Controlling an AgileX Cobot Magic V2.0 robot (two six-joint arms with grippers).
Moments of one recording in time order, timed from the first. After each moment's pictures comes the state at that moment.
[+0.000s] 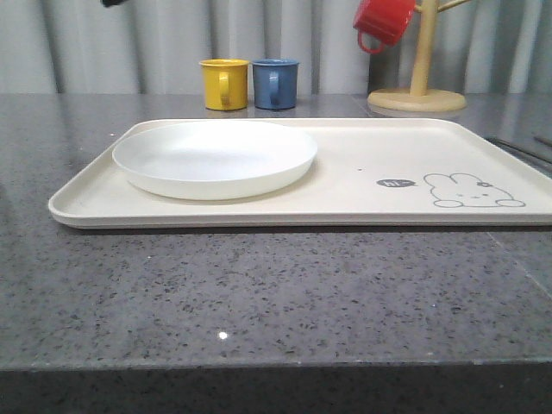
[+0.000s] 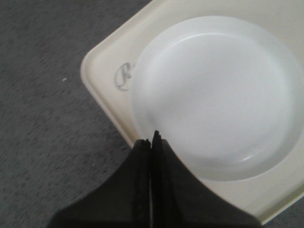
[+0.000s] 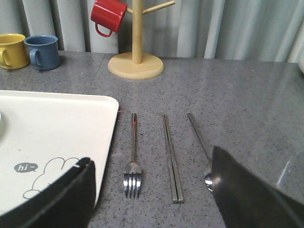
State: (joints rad) left arm -0.50 1.50 -1.53 0.11 1.05 0.13; right arm -0.01 0.31 -0.48 0.02 0.44 0.00
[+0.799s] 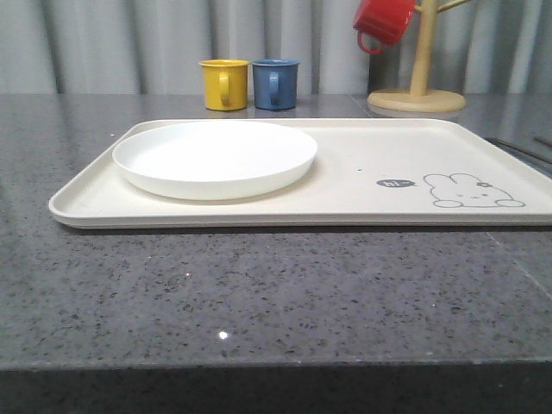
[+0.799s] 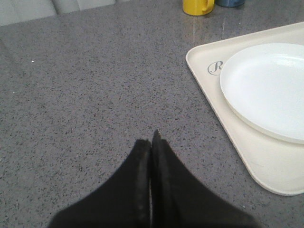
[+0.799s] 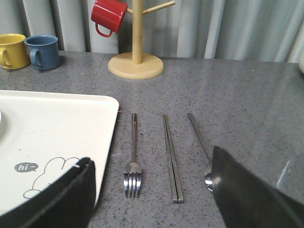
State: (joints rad) left arm -0.18 0.63 -0.54 -0.02 0.37 0.13; right arm -0.01 0.31 -0.48 0.02 0.44 0.00
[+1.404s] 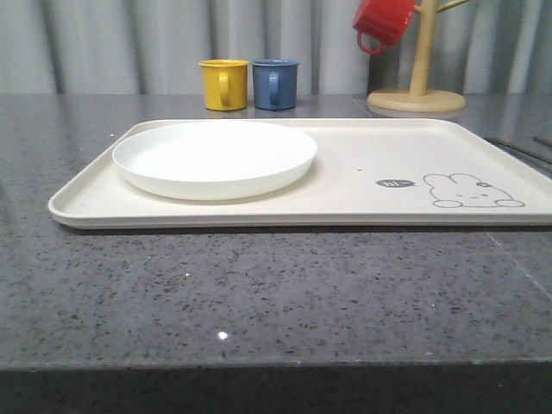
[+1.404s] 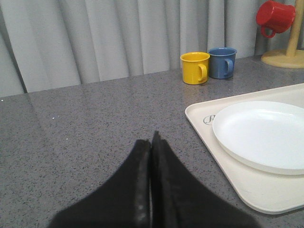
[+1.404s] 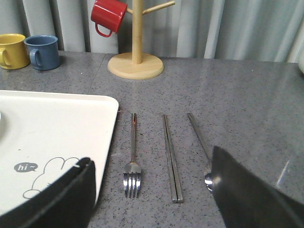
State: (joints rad) left arm -0.18 0.27 -0.40 -0.02 0.32 0.13; right arm -0.01 0.31 -0.48 0.02 0.44 0.00
